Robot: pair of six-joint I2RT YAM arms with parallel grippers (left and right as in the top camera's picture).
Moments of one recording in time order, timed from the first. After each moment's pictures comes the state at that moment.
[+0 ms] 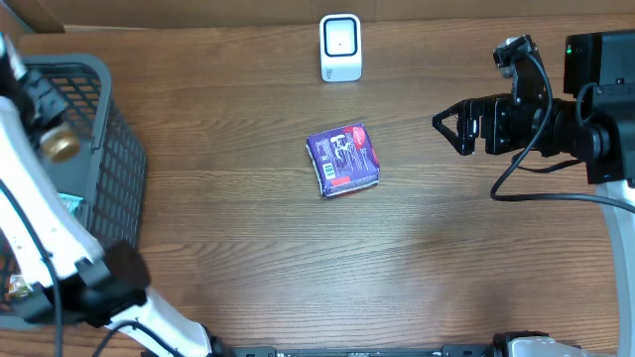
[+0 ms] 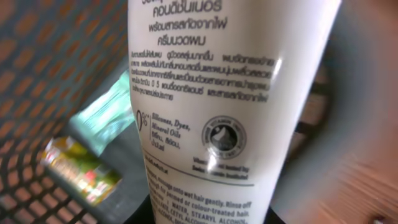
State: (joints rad) left arm 0.47 1.94 2.46 -1.64 -0.11 -0.23; right arm 0.06 1.42 1.71 -1.22 -0.54 -0.03
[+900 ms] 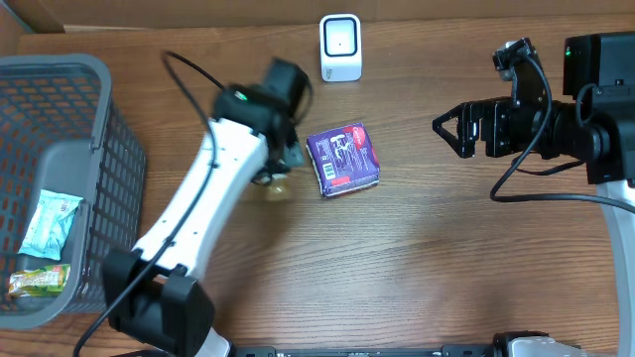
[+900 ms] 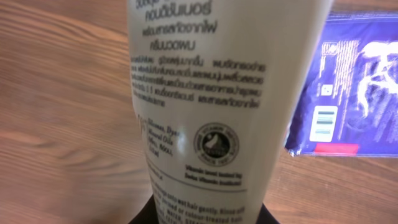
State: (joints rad) left arm -0.40 1.74 1.54 -1.22 -0.17 -0.68; right arm 0.06 1.42 1.71 -1.25 -0.54 -0.03
